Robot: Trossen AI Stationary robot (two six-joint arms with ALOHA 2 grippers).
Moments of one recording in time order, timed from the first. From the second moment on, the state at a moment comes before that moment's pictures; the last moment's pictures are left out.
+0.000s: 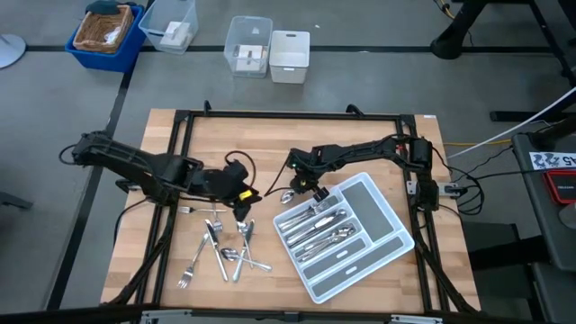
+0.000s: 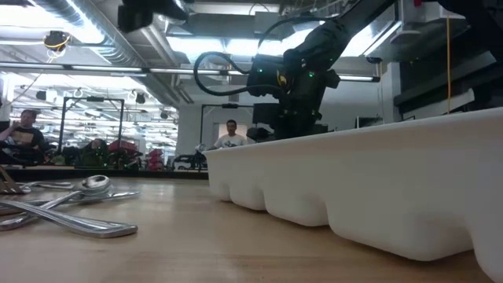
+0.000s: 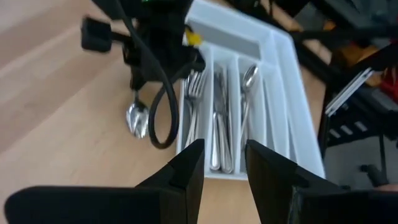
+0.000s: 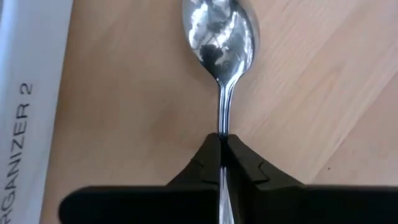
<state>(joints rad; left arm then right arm) -0.28 1.19 1.08 -0.56 -0.32 -0.81 -0.19 2.05 1.32 -0.54 -0.14 -0.89</state>
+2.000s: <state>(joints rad) -0.45 0.64 1.08 -0.64 -0.85 -0.41 -0.19 2.05 2.17 -0.39 -0.14 -0.12</state>
